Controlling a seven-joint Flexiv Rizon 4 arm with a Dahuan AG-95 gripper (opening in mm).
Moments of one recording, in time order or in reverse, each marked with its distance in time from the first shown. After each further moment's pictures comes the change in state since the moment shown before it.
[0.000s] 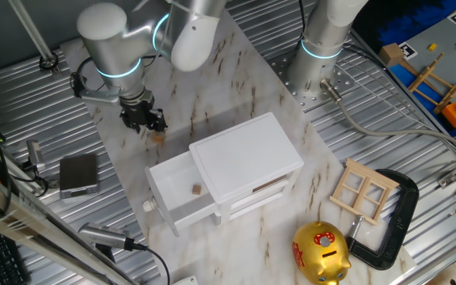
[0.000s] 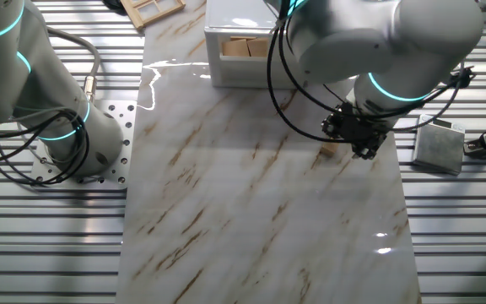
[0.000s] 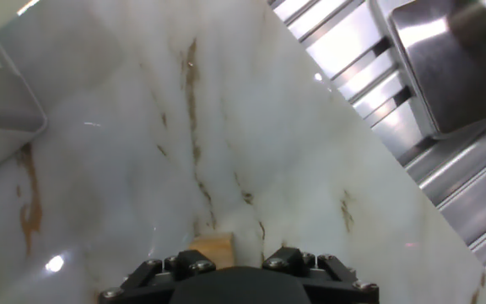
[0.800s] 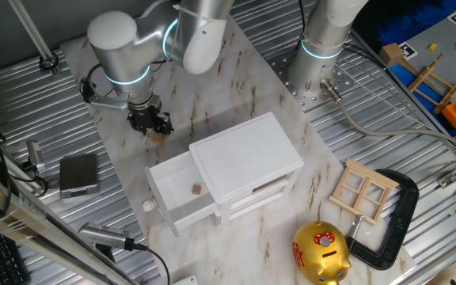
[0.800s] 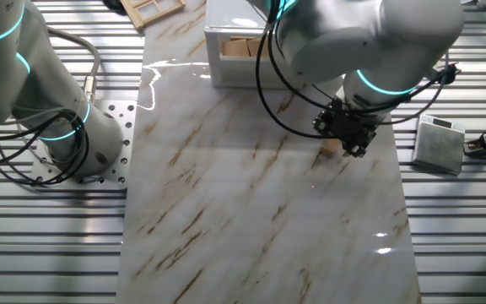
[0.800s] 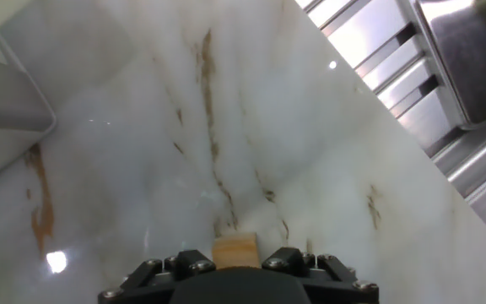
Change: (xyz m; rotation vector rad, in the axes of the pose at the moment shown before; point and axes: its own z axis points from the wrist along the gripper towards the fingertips) arm 0.001 0.014 0.010 0.013 0.019 0.019
